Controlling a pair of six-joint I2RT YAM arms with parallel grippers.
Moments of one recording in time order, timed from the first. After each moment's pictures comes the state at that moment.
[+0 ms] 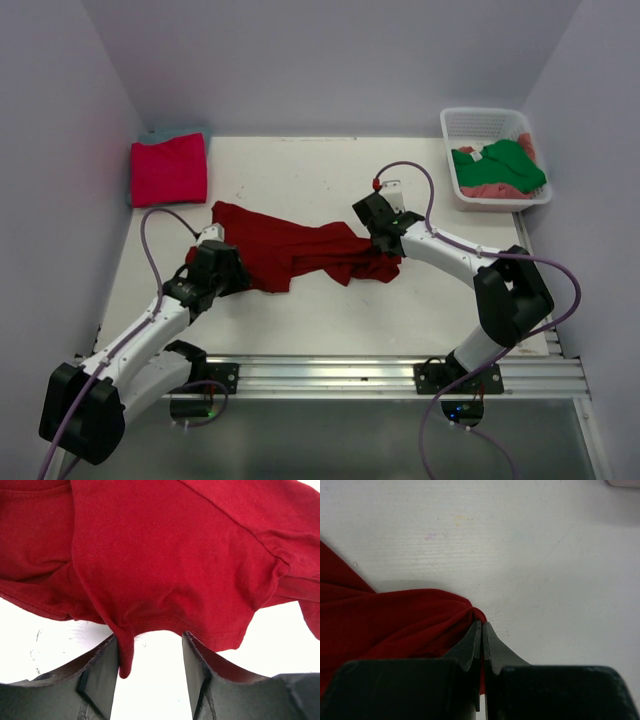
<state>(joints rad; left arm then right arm) -0.38 0.91 0.46 -0.38 -0.16 -0.65 0.63 1.62 1.08 -0.53 0.68 0.45</state>
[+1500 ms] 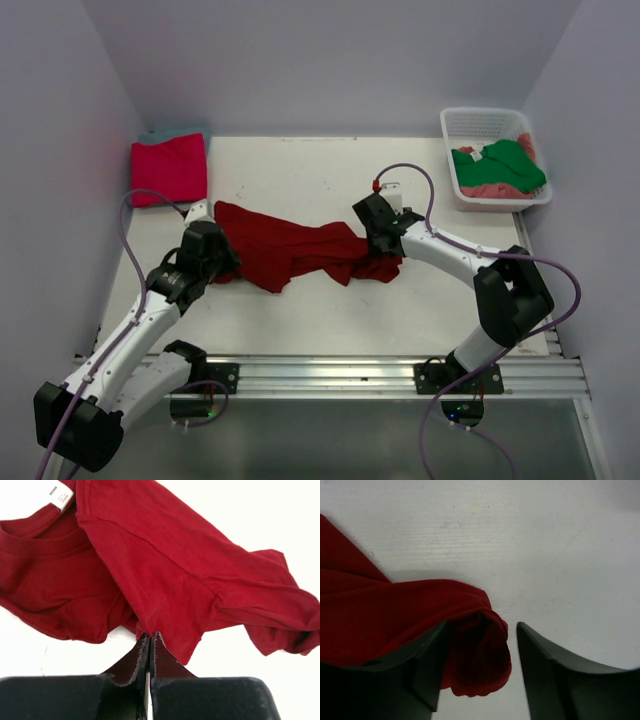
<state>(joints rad) -0.38 0.87 0.66 -0.50 -0.21 -0.65 0.63 1.62 1.08 -0.54 0.62 0.48</state>
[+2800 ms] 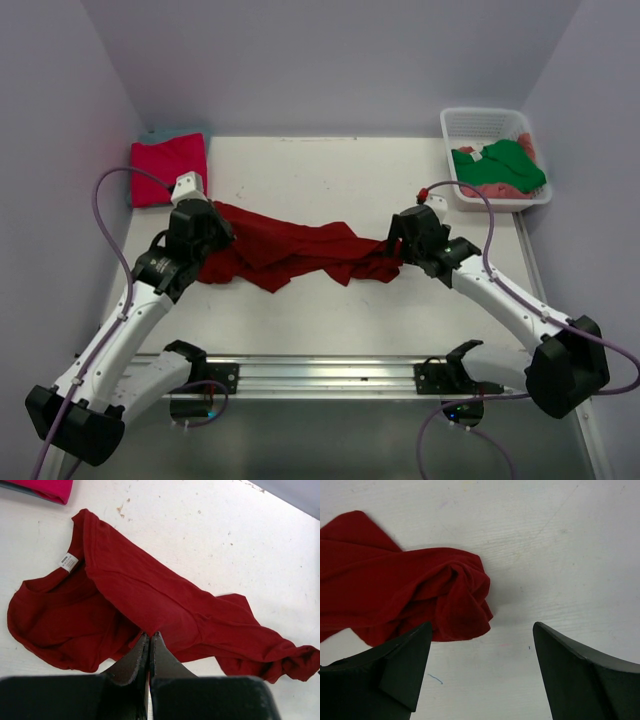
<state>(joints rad) -0.38 0.90 0.89 -0.54 -0.30 -0.62 0.51 1.22 0.83 -0.52 0.39 0.61</state>
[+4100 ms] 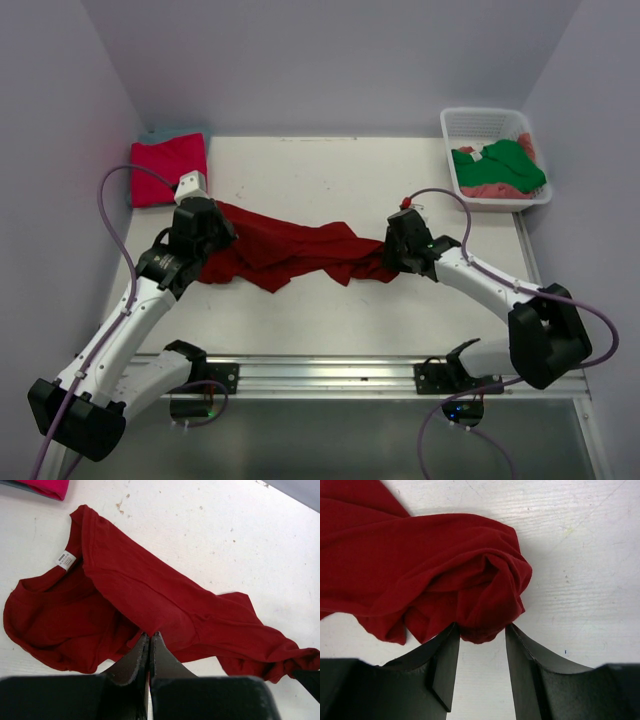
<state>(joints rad) -0.38 0.94 0.89 -0.53 -0.29 -0.62 0.51 1.33 0.79 -0.42 0.22 0.63</state>
